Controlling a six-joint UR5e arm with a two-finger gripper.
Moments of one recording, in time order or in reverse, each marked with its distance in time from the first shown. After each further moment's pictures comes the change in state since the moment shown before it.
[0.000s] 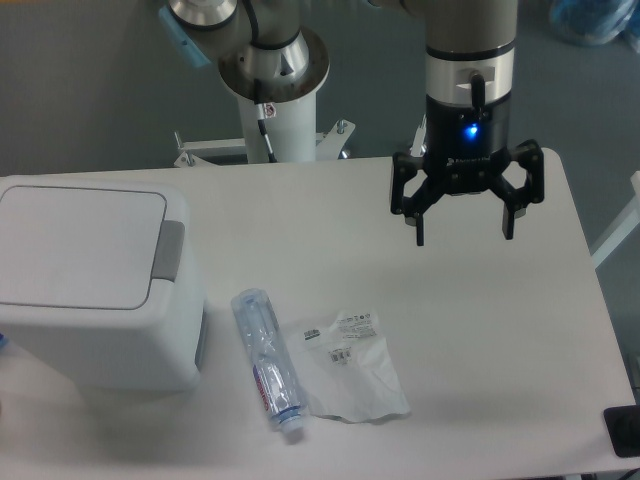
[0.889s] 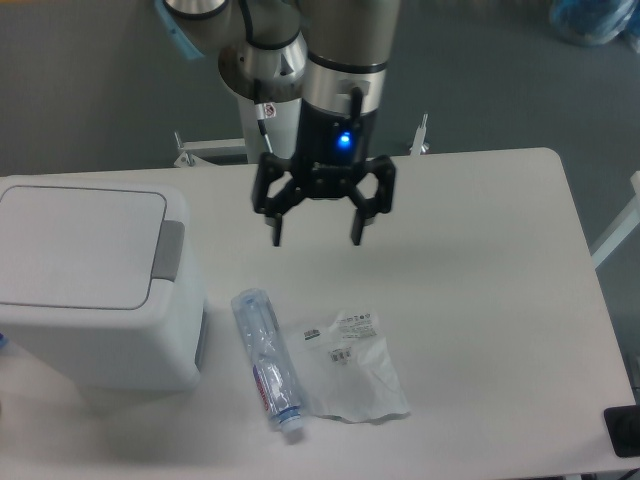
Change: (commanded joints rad) arm -0.141 0.123 -0.207 0.000 -0.184 -0.209
